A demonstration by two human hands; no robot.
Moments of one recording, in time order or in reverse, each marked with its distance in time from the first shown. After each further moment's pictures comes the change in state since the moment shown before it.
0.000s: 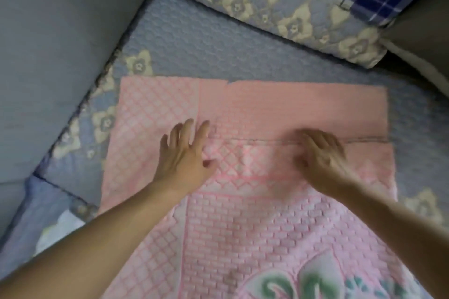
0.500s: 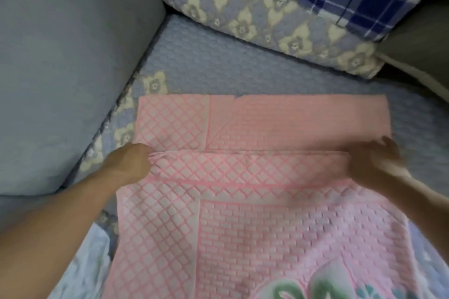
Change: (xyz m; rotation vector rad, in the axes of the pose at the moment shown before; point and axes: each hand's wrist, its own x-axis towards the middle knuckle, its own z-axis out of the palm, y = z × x) left_hand 0.012 -0.127 -0.070 0.065 -0.557 -0.297; right_hand 0.008 0.044 -0.056 -0.449 -0.458 0.372
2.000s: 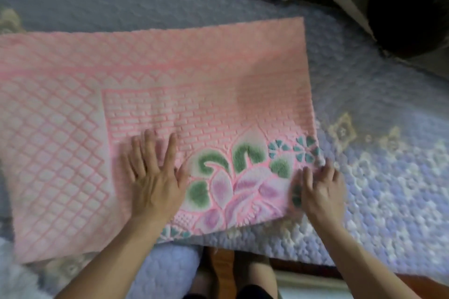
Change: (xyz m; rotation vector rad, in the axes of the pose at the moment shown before) left_hand -0.075 0.191 0.173 0.003 0.433 0.319; right_hand -0.165 0.005 0.173 0.837 0.152 0.655
